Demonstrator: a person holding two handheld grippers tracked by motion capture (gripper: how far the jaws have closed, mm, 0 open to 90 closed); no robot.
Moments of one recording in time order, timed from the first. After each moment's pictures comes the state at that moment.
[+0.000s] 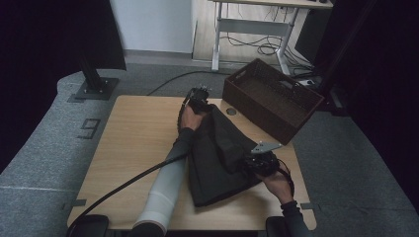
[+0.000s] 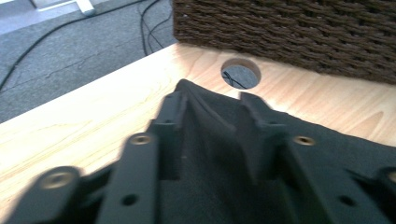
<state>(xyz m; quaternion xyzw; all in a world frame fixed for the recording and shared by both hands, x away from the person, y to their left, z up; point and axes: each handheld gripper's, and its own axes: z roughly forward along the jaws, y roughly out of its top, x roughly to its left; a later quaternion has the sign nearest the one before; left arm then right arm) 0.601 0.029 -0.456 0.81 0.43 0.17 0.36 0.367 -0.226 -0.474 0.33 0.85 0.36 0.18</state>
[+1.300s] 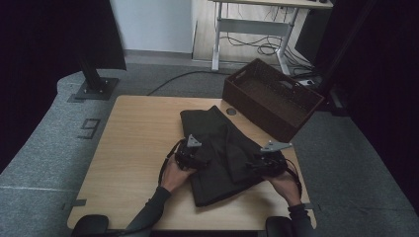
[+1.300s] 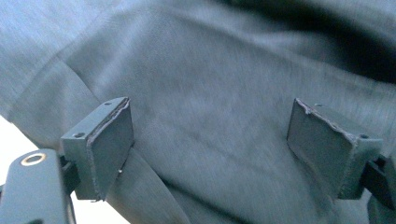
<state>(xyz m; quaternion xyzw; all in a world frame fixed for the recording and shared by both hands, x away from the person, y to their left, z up) 0.407 0.062 -0.523 0.84 0.35 0.14 0.38 0.370 -0.246 -0.475 0.36 0.83 0.38 0.16</state>
